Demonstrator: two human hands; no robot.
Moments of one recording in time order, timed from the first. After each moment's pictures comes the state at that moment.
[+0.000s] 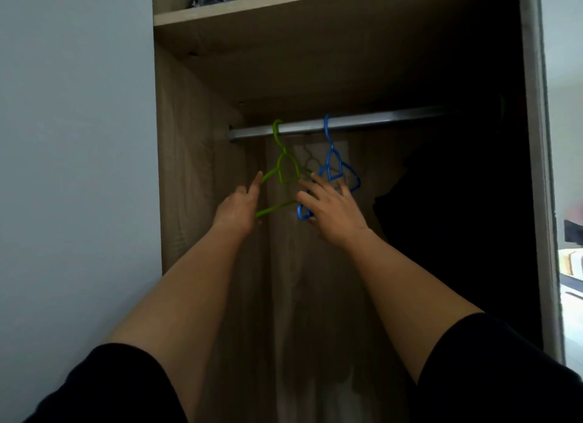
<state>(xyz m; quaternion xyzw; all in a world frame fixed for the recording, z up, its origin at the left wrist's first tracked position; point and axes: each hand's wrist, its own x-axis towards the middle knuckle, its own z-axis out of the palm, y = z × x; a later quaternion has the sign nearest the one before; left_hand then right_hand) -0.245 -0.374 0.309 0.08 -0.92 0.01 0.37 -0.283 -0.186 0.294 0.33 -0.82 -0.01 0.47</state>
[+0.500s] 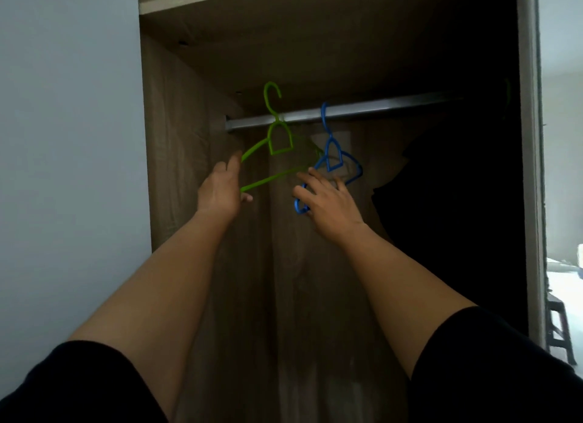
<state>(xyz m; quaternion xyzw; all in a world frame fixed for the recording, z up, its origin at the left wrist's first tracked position) -0.228 -0.368 0.322 0.10 -0.88 -0.06 0.46 -0.290 -0.178 0.286 0.36 -0.81 0.02 0.46</state>
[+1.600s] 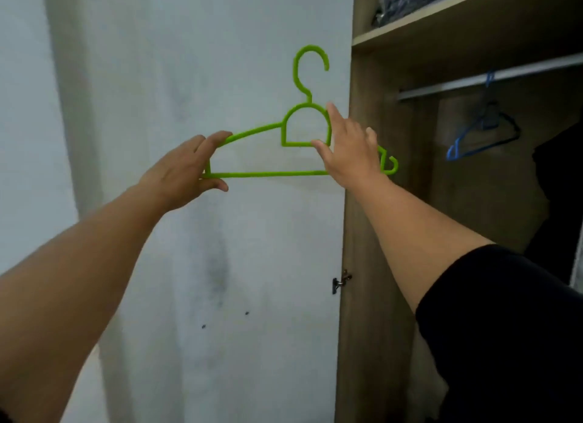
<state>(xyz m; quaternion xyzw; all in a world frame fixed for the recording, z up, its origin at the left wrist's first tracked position) 0.267 -0.310 0.268 0.26 -0.87 0.16 0.38 0.009 -0.194 0.289 0.52 -0.69 0.34 0.38</state>
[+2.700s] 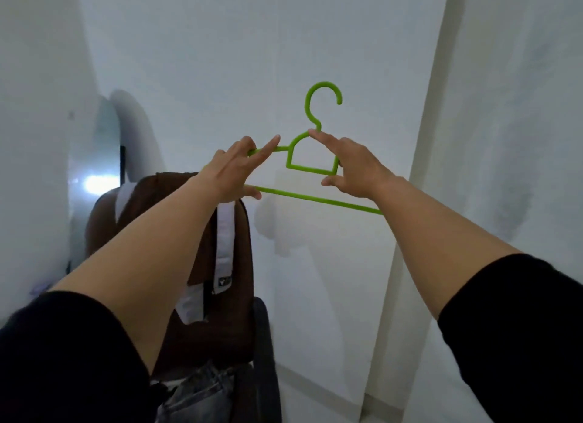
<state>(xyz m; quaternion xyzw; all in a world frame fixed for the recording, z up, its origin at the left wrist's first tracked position) 0.611 0.022 0.183 0.71 -0.64 0.30 0.09 0.389 -0.100 0.199 0.92 -0.24 0.30 0.02</state>
